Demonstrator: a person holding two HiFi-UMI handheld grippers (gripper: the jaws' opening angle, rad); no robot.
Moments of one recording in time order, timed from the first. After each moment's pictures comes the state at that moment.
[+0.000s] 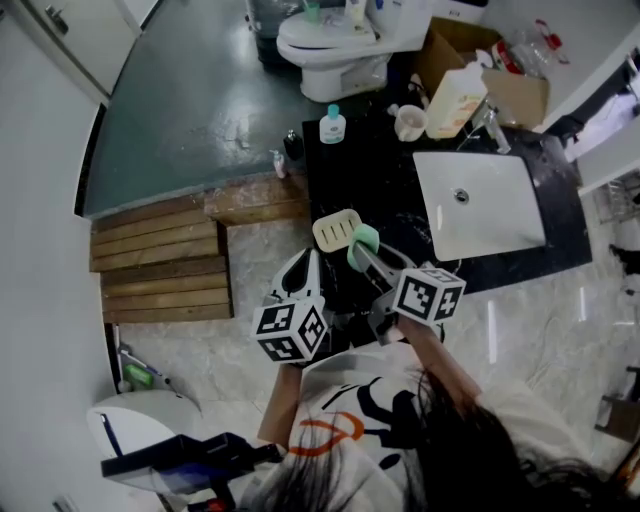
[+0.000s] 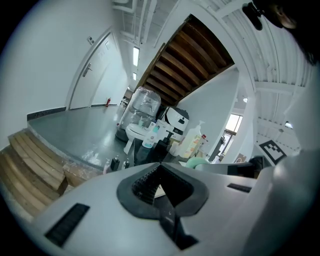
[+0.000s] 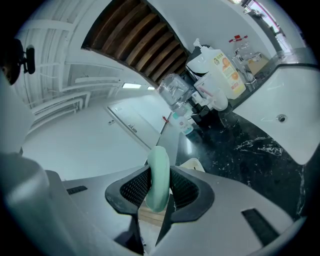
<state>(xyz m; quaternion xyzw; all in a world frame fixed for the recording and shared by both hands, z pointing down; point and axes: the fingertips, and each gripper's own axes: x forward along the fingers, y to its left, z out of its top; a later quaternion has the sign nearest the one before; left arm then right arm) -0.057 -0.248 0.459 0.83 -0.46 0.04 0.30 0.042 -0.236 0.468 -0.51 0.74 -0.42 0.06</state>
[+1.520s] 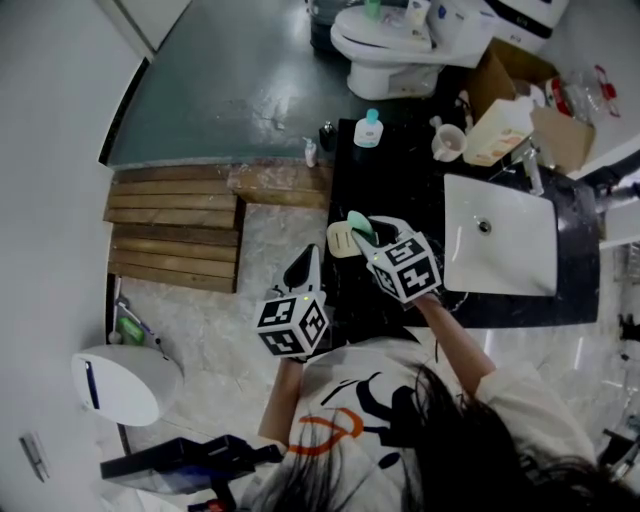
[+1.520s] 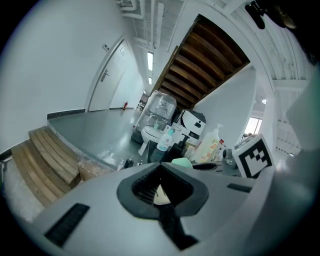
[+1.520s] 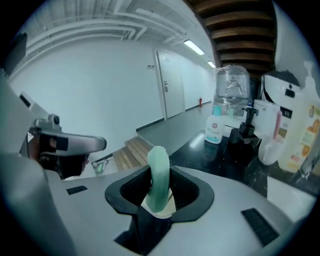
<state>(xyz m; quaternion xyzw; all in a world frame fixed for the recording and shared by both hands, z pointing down) -0.072 -0.265 0.468 0.78 -0.55 0.04 0.31 0.021 -0.307 0.512 -0.39 0.86 -0.19 -0.28</state>
